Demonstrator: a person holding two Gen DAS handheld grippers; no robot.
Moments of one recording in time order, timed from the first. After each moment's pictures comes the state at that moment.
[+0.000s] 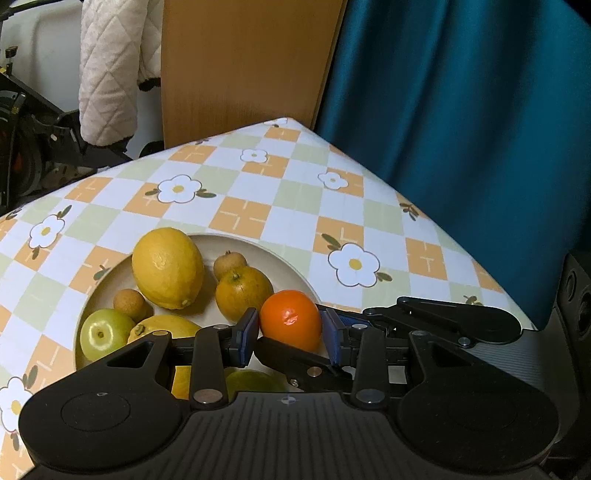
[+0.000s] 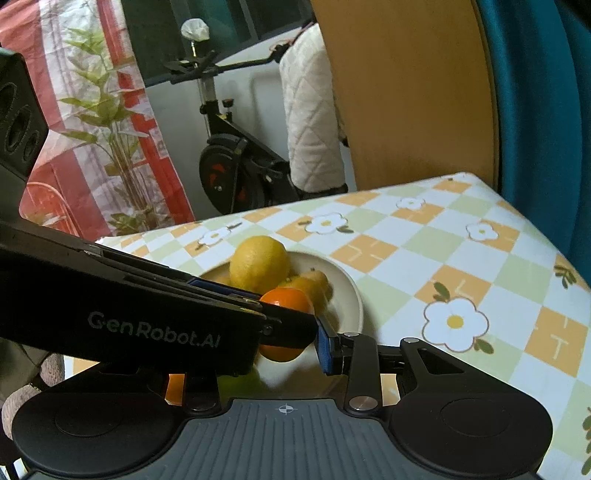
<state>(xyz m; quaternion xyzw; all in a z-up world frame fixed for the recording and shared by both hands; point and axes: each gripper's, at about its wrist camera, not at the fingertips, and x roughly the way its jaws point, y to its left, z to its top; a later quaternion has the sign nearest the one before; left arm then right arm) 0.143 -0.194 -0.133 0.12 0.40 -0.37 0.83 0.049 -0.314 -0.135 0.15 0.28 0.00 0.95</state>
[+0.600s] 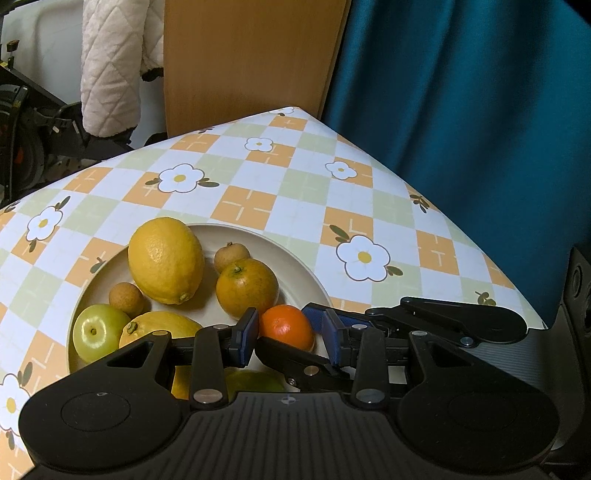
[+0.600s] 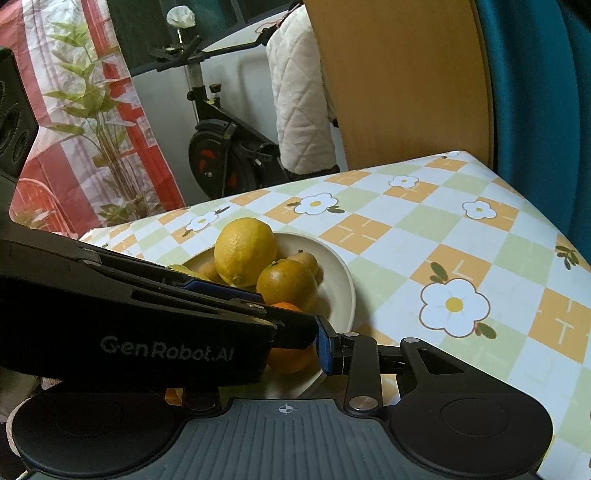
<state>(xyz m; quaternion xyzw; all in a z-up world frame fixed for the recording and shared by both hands) 0.148 -0.200 -0.142 0.13 0.41 -0.36 0.83 0.058 -0.315 -0.141 0.16 0.30 -0.01 0.94</state>
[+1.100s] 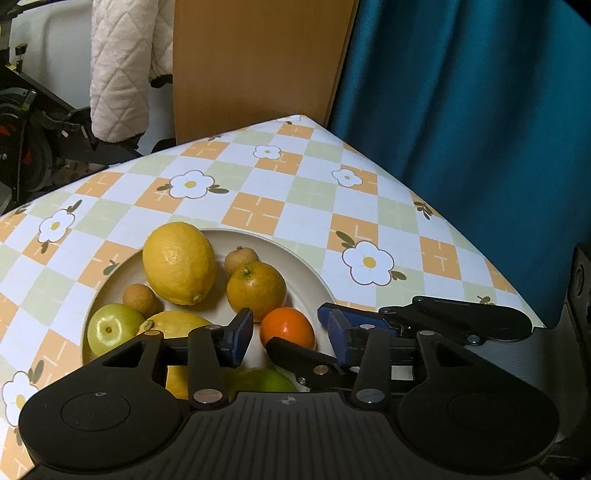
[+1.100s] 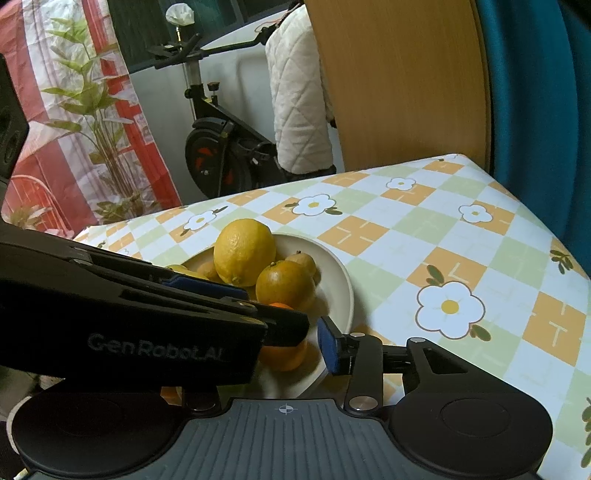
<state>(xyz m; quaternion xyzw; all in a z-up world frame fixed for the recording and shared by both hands) 0.143 -0.191 -0.134 0.12 0.40 -0.35 0.84 0.057 -0.315 -0.137 0.15 0.30 -0.01 0.94</state>
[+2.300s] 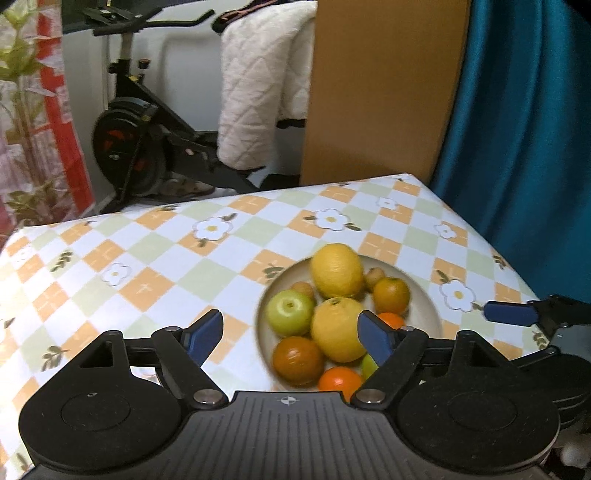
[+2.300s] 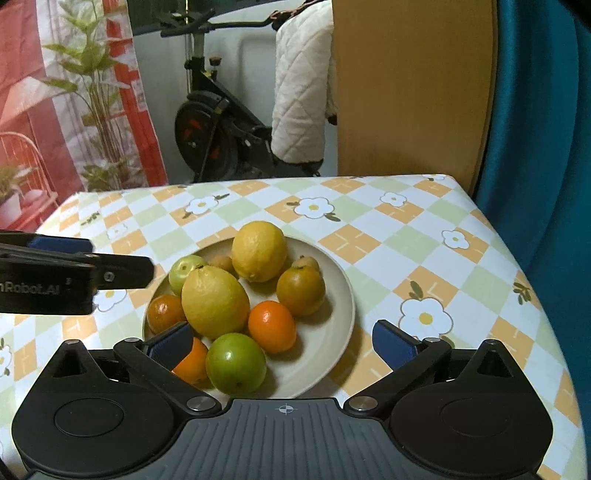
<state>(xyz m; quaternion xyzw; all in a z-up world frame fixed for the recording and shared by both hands) 0.116 -0.096 -0.086 0.09 0.34 -0.20 0.91 0.046 -0.274 -0.084 0.07 0.35 -0.05 0.93</state>
